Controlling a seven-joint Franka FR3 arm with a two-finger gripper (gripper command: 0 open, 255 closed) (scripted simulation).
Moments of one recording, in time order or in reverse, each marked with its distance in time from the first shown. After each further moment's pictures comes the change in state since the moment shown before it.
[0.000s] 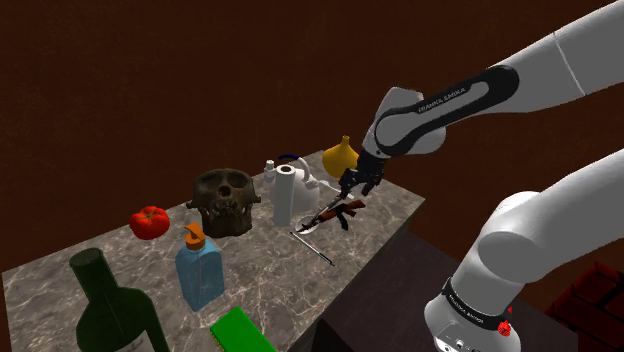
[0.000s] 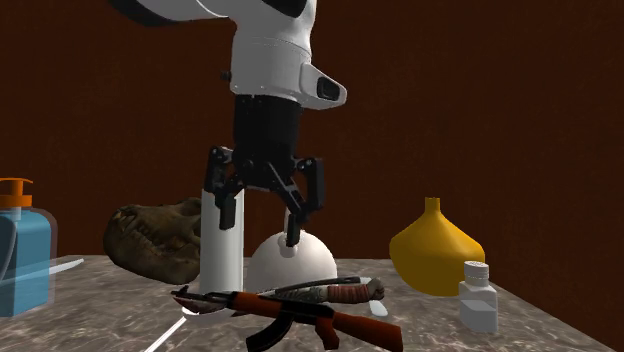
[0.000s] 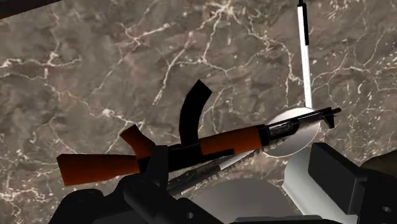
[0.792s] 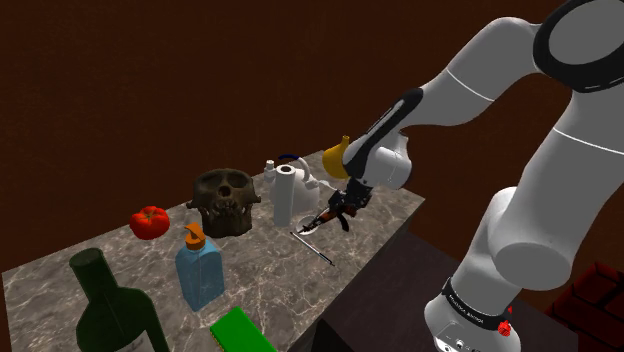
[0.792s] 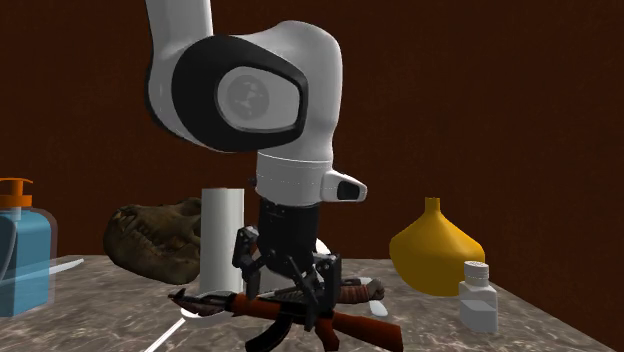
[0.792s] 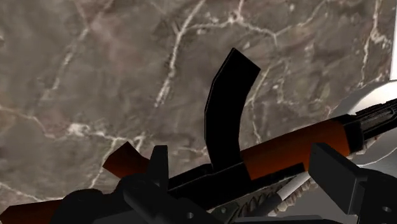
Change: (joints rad) arm 0.265 0.439 -0.200 0.045 0.594 0.456 -0.453
